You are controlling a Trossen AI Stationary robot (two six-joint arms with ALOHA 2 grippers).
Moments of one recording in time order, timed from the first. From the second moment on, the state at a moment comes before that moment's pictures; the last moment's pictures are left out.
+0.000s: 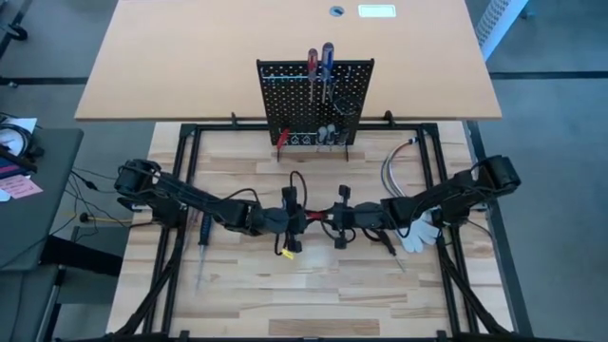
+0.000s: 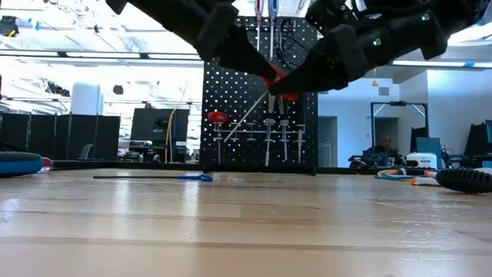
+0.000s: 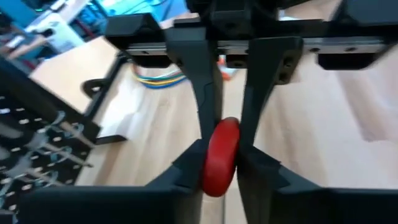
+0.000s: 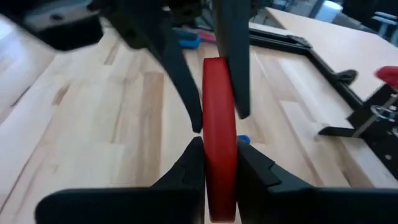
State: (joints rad) left arm -0.23 1.66 1.00 0.22 -0.54 0.22; right arm 0.19 1.56 0.67 0.51 0.39 -0.08
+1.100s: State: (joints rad) left arm 0.23 1.66 0.59 1.41 -0.44 0.36; right arm 0.18 1.51 0.67 0.26 0.56 -0.04
